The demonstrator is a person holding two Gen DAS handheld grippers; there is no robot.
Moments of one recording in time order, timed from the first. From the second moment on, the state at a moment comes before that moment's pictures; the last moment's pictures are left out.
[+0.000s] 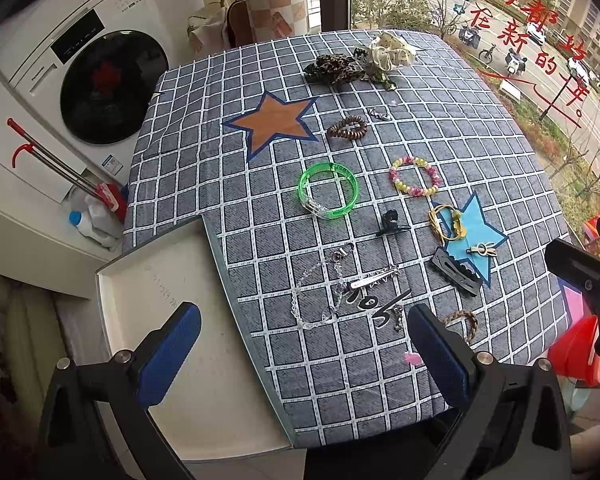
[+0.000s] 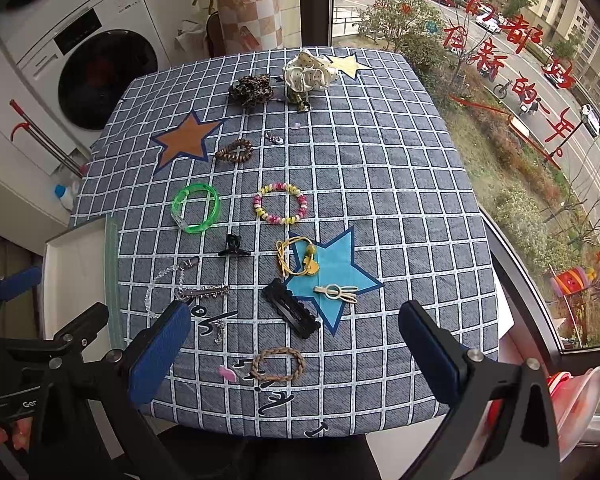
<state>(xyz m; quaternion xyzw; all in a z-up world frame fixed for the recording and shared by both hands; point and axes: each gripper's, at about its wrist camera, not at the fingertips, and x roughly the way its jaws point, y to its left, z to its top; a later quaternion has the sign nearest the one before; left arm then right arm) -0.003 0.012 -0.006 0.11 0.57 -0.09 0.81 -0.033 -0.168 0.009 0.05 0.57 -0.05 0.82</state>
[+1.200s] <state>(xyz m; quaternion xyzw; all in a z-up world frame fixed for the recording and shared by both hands) 0.070 0.008 -0.075 0.04 0.63 -0.06 0.78 -0.004 -0.207 -0.070 0.08 0.63 -0.07 0.77</state>
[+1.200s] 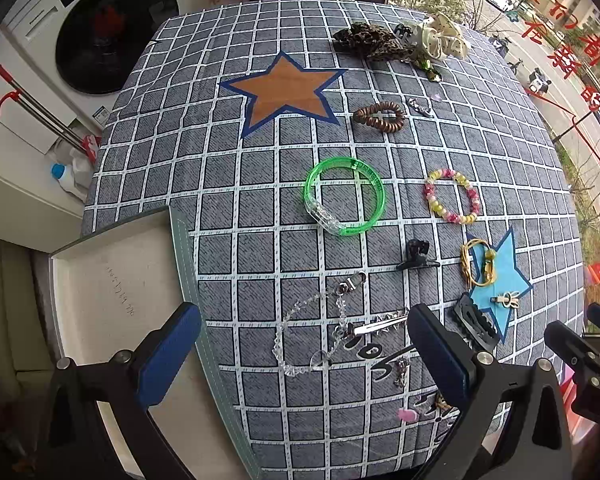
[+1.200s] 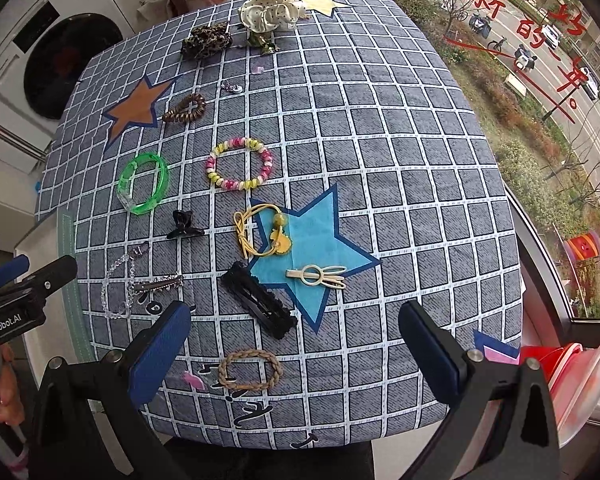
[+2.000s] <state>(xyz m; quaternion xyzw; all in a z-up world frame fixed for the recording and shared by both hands) 0.145 0.008 -0.166 -0.02 0.64 0.02 0.77 0.122 -0.208 -0.168 0.05 0.64 -0.03 0.77</state>
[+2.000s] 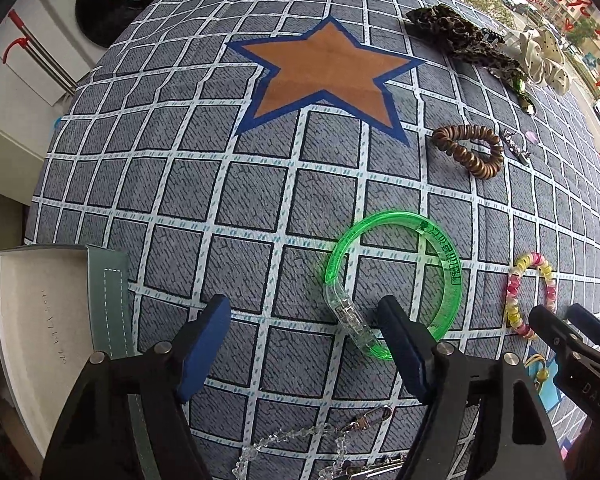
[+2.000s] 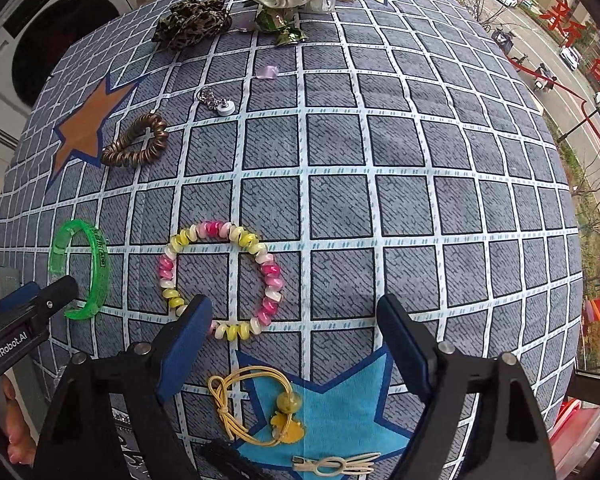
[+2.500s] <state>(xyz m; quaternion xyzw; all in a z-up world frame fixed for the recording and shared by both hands) 0.145 -0.024 -0.155 -0.01 0.63 -0.02 0.78 0.123 -0.178 -0.158 0.00 0.62 0.00 0.79</state>
